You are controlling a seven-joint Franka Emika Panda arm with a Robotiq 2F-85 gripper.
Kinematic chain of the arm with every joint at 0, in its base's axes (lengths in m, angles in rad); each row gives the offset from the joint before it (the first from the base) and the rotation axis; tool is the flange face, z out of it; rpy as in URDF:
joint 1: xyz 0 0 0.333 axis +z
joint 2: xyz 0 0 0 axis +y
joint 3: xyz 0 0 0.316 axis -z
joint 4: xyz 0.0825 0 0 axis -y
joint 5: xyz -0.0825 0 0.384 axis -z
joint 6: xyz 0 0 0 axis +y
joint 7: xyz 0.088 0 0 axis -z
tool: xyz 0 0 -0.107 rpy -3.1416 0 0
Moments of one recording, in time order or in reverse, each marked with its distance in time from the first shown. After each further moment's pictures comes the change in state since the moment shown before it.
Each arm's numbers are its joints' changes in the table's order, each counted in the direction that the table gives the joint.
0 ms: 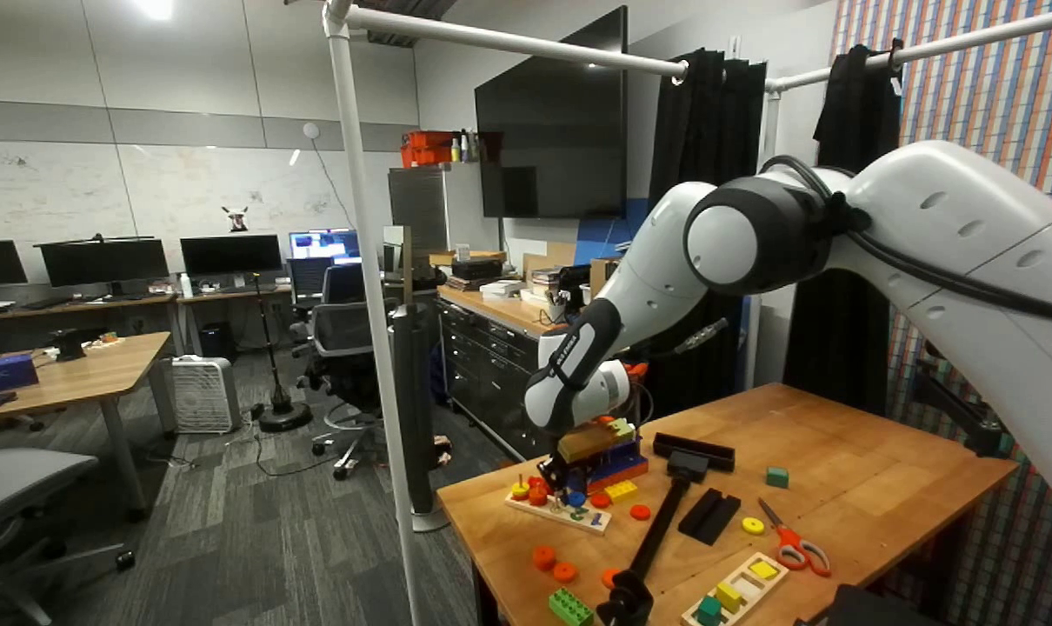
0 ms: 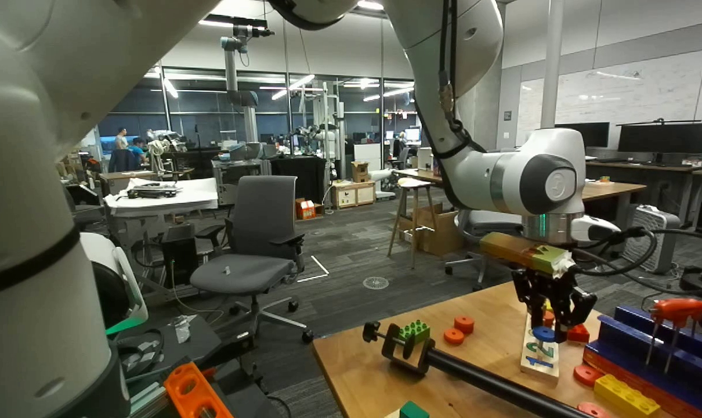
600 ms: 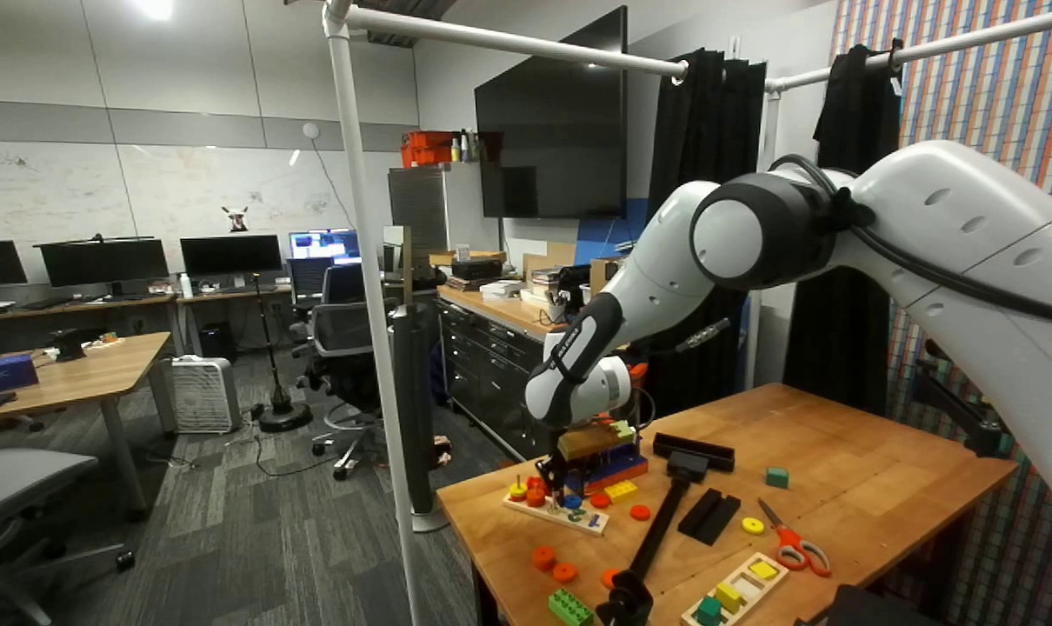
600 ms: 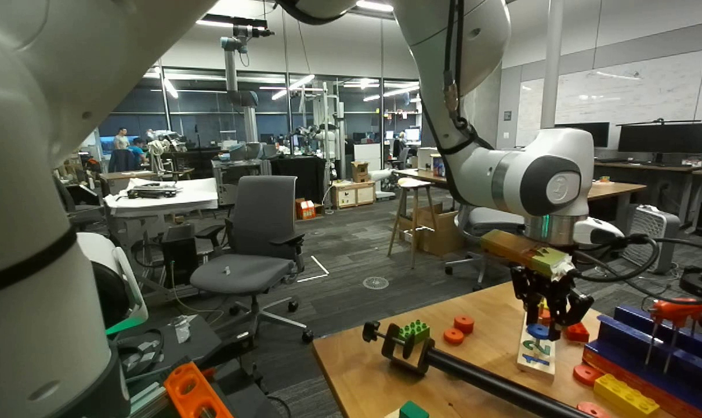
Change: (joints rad) arm -0.051 -0.004 -0.052 0.001 -0.056 0.004 -0.039
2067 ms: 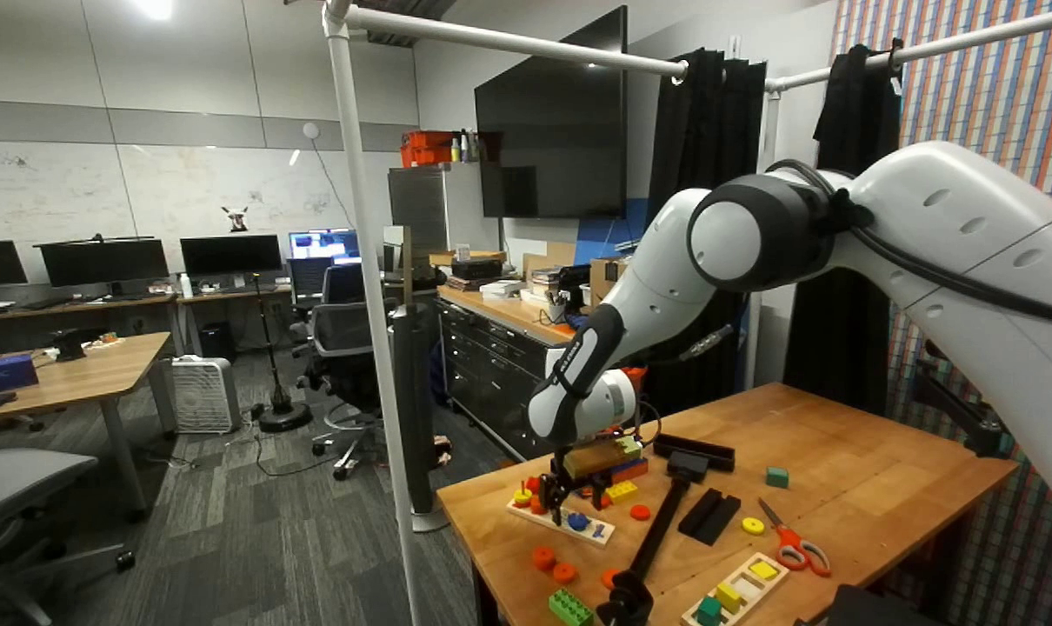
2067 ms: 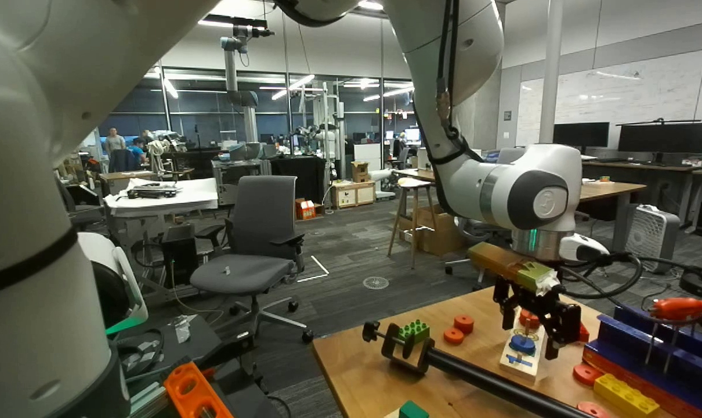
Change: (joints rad) arm 0.018 0.002 0.005 -0.063 0.001 -0.013 -0.001
